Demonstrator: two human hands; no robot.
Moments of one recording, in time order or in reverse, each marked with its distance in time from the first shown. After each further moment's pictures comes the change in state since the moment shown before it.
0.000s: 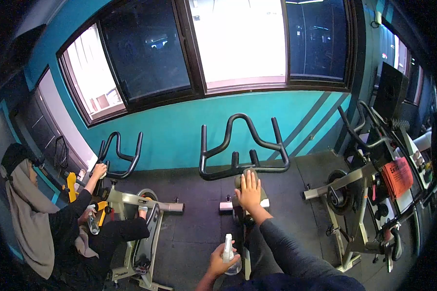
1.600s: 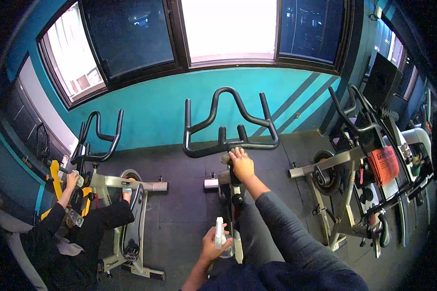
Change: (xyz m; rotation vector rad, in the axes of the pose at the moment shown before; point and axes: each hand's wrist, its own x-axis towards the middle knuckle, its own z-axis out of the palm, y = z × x) left_hand 0.008 -0.028 0.003 -0.018 0.015 0.160; right_hand 0.023 0.023 -0.004 -0.029 0.012 -0.131
